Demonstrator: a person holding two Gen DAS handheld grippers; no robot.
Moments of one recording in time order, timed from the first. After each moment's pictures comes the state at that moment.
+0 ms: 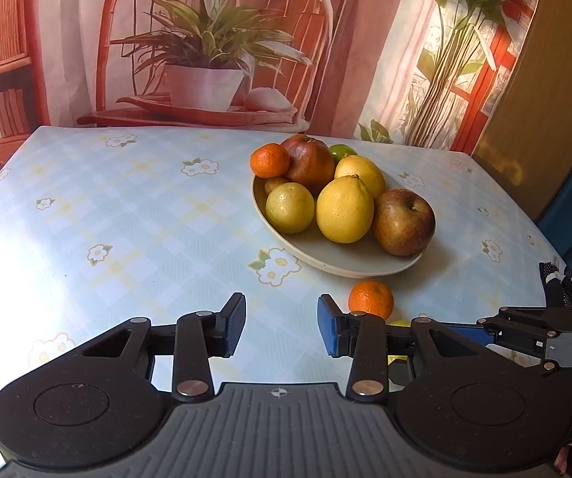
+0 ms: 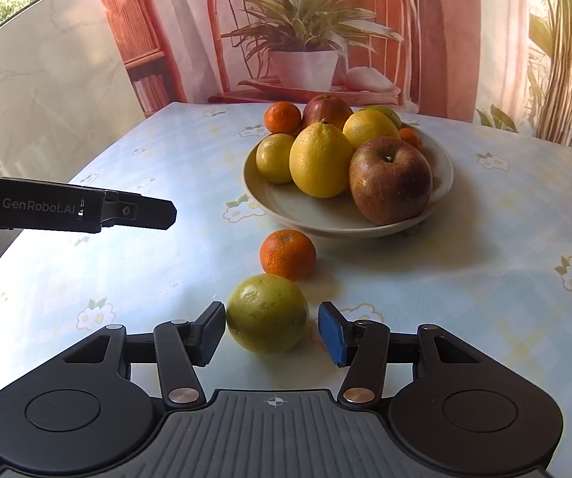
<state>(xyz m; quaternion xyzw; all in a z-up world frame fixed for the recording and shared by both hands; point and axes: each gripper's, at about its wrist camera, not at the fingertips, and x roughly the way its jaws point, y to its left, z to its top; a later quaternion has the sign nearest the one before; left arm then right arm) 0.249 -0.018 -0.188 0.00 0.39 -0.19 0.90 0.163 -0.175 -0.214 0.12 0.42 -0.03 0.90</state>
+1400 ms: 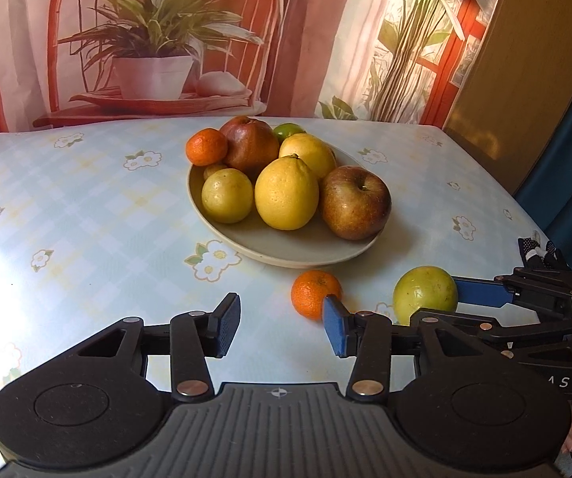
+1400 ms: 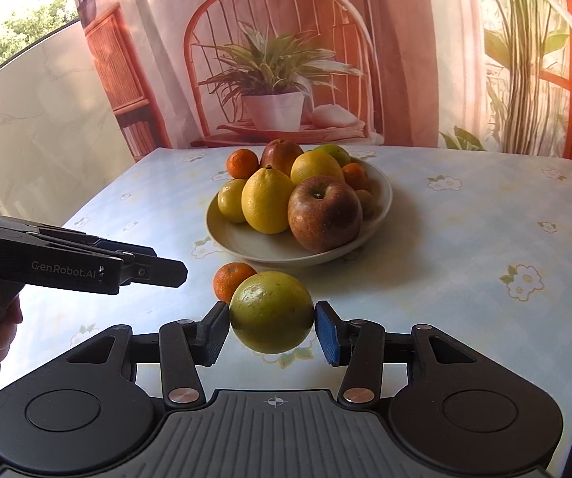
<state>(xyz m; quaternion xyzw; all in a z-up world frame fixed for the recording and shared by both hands) 0.254 -0.059 -0.198 0.02 0.41 -0.24 0.88 0.125 -0.220 -0.192 0.14 0.36 -0.05 0.92</state>
